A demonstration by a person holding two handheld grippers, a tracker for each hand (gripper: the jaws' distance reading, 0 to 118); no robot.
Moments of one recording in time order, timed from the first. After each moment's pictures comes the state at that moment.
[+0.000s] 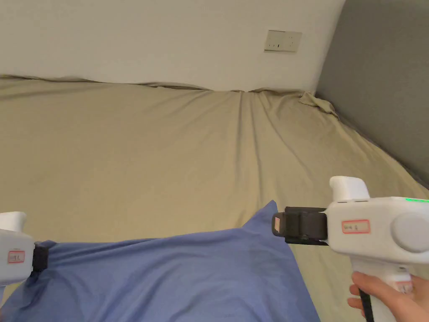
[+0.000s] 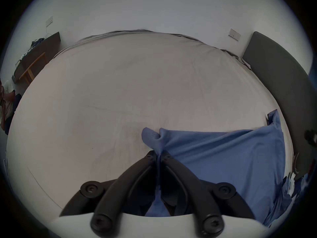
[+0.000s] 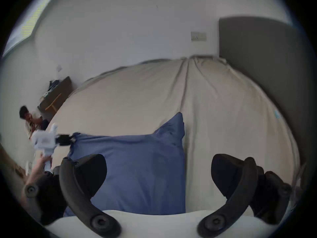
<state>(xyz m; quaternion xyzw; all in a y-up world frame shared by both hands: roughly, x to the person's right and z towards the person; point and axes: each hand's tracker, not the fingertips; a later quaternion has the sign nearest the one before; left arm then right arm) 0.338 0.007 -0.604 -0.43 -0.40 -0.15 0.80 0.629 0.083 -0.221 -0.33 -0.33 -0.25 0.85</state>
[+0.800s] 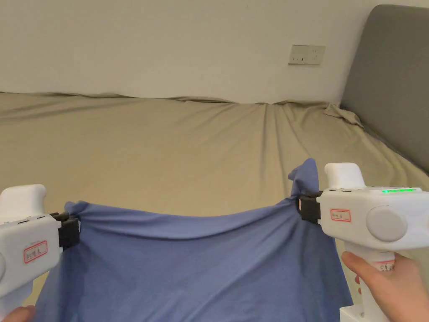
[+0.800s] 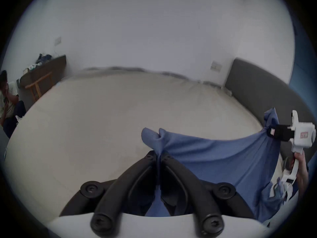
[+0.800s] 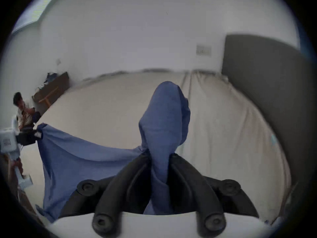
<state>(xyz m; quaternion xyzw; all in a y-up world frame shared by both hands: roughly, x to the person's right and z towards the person) 0.253 0.133 -0.525 -0.27 -0.44 -0.05 0.85 0.574 0.133 -0.226 -0.26 -0.34 -0.11 0.90</state>
